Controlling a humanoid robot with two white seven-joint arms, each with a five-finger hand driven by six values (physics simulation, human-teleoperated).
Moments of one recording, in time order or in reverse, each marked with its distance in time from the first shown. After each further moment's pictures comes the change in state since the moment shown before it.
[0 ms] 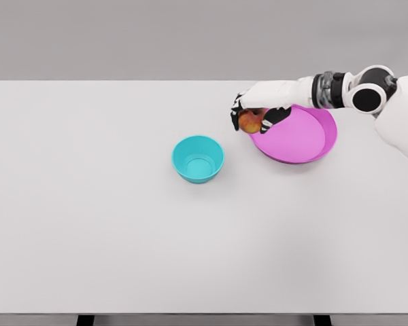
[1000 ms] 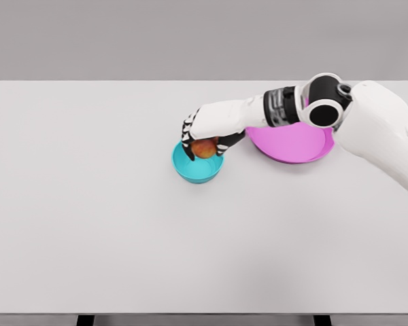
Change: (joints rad) left arm 0.000 0.000 0.000 0.000 0.000 0.000 0.000; right arm -0.009 0.055 0.089 -0.235 0.011 0.000 0.000
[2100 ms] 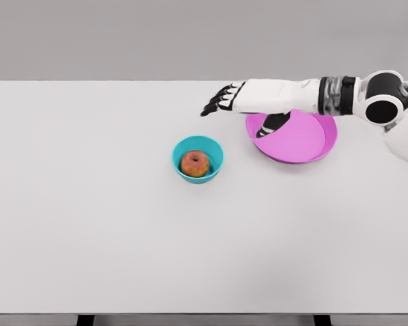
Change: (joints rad) left arm 0.000 0.000 0.000 0.000 0.000 0.000 0.000; right arm 0.147 -0.147 -0.270 -0.054 -0.003 -0.001 0.000
